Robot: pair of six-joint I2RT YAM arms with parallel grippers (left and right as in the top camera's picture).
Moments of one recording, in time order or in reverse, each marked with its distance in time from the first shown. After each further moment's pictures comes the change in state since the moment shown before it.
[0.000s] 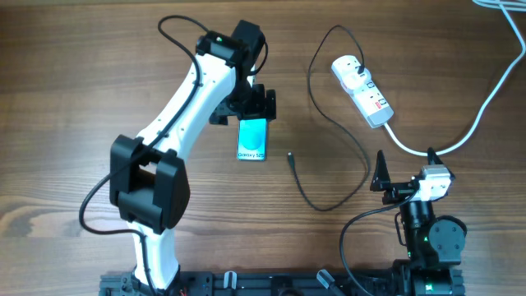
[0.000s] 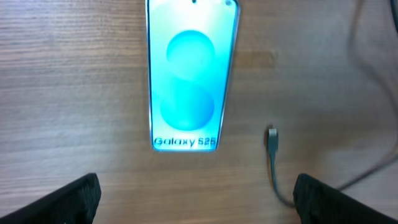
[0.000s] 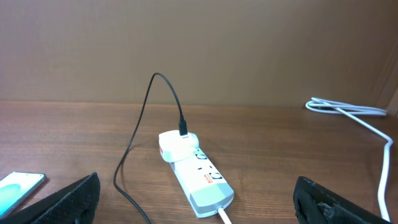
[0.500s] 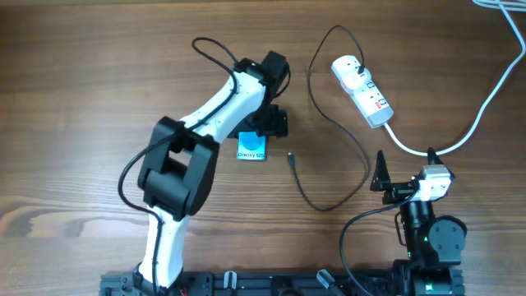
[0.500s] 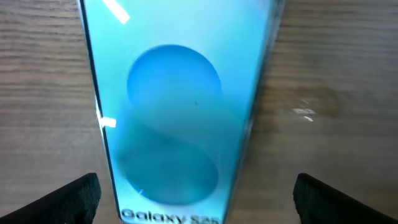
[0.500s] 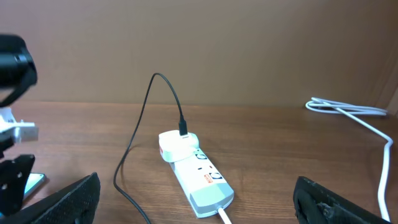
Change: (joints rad) left arm -0.092 0.148 -0.110 0.183 -0.121 -0.092; right arm 0.000 0.000 0.000 0.000 0.000 0.000
